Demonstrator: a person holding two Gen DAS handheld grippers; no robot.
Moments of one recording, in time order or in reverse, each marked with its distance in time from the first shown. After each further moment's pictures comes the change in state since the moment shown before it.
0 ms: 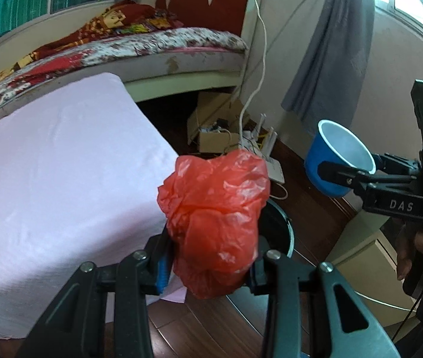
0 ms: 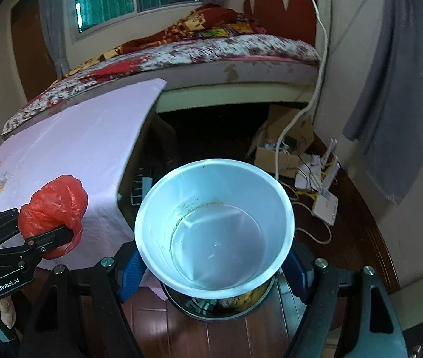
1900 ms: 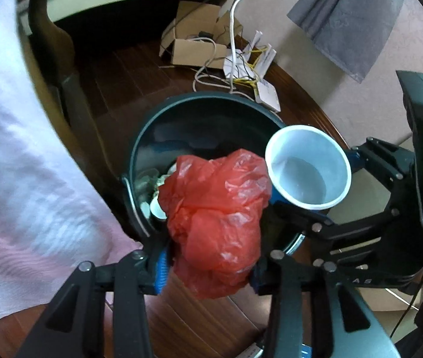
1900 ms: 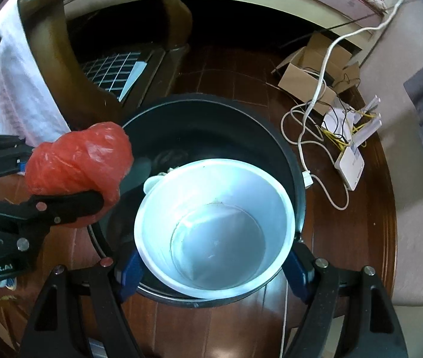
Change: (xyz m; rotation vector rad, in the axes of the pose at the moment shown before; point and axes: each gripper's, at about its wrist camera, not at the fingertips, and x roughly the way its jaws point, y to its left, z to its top) left arm 0.173 -0.022 -0.041 -0.058 0.368 -0.116; right arm 0.172 -0.011 -0.094 -0.295 0.377 0.000
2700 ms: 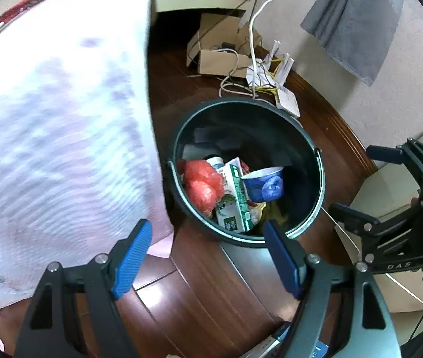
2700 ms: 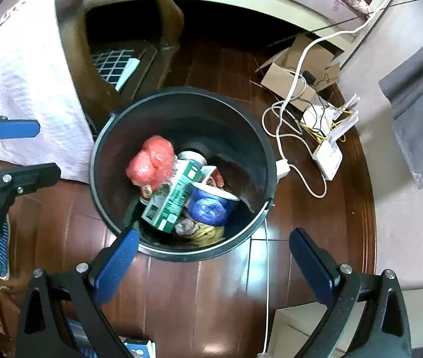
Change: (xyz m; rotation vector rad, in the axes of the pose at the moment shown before) left arm -0.053 0.006 -0.034 -0.006 -0.062 0.141; right arm -0.047 0.003 -0.027 0.015 -0.003 -0.067
